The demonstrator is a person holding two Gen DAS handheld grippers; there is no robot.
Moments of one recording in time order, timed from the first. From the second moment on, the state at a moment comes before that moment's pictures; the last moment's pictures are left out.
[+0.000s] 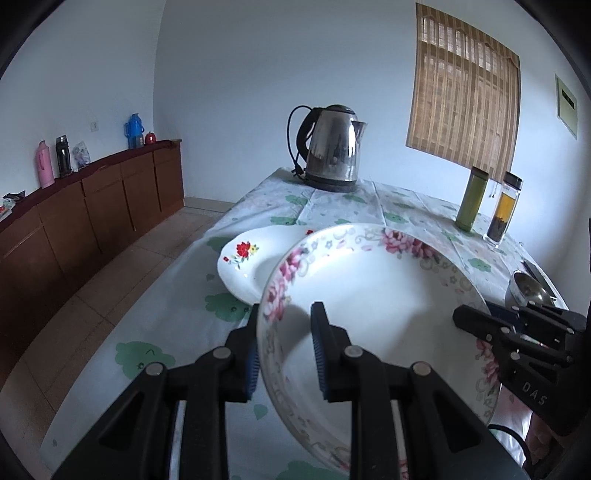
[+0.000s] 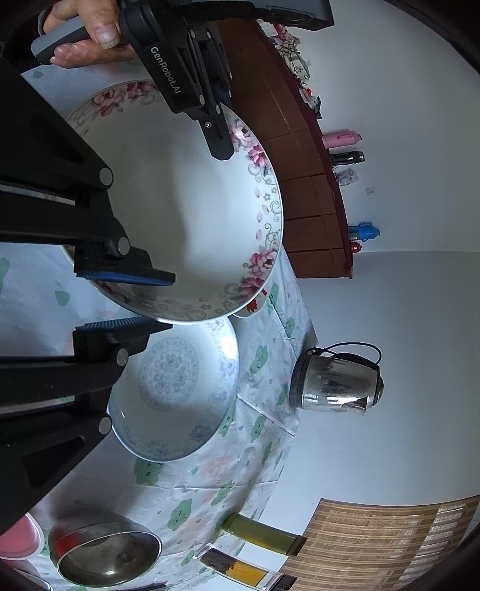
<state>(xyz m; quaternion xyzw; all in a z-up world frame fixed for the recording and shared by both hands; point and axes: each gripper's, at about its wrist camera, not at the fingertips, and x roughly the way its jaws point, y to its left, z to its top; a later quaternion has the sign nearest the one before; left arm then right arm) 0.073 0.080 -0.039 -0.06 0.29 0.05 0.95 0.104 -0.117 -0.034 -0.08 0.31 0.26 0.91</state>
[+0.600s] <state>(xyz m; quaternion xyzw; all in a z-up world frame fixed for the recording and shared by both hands) 0.102 0.073 -0.011 -0.05 0.26 0.04 0.96 0.121 -0.121 -0.015 -0.06 0.28 0.24 0.93</state>
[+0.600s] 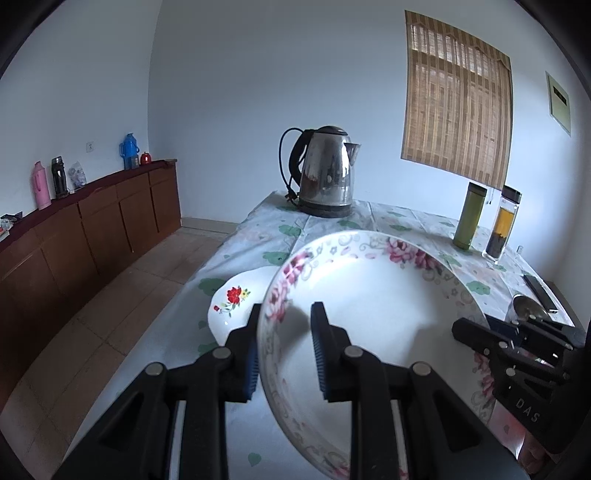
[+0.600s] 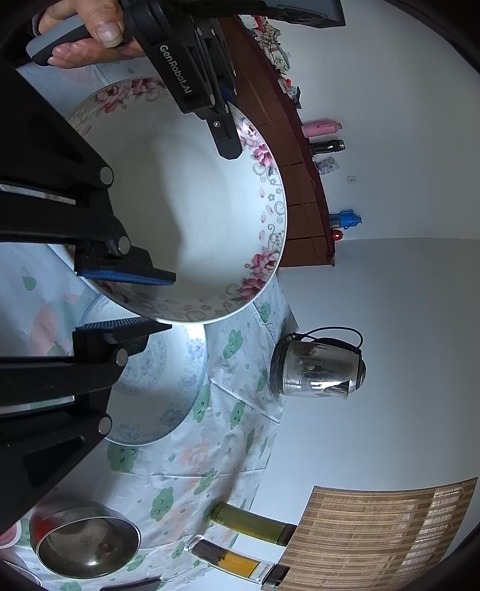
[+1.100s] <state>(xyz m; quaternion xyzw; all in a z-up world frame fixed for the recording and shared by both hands) 0.131 0.061 -0.009 -0.04 0.26 0.02 0.96 0.140 -0.136 -0.017 -0.05 0.28 0.21 0.94</state>
